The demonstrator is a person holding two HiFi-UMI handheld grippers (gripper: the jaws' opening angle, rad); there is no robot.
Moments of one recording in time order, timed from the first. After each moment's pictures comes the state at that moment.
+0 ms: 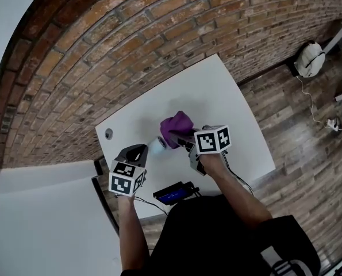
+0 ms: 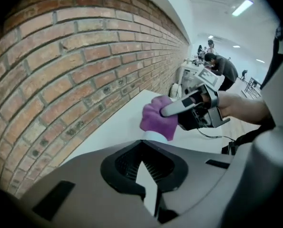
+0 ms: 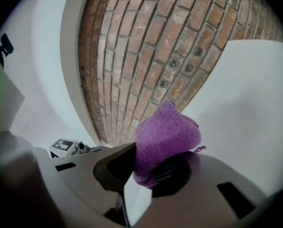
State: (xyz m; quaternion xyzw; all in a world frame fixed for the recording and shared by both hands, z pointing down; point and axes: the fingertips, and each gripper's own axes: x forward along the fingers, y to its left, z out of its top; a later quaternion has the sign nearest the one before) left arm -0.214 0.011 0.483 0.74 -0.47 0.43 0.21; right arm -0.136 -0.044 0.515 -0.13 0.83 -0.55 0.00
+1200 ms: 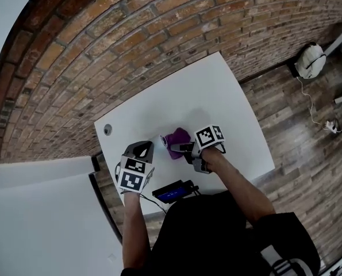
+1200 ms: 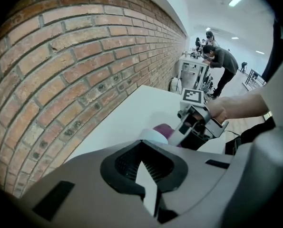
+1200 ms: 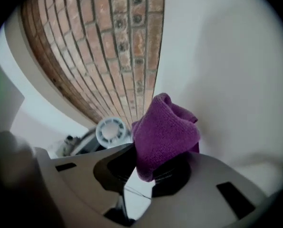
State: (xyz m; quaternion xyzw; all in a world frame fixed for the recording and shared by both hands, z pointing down) left arm -0.204 0.013 0.500 0.73 -0.46 0.47 0.19; right arm -0.166 0.026 0.594 0.02 0.70 -0.71 -0.06
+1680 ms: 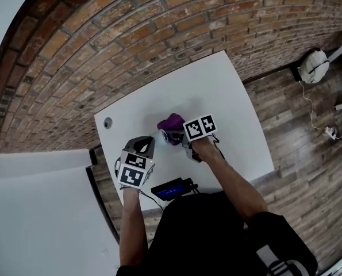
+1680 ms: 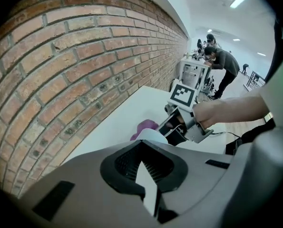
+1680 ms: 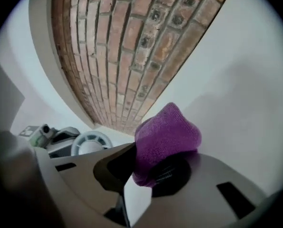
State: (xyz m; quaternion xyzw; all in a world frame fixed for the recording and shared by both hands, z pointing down) left arm -0.204 0.013 0.501 0.73 -0.47 0.46 0.20; right arm -0.189 -0.025 0.607 -0.06 0.80 -0.59 -0.12
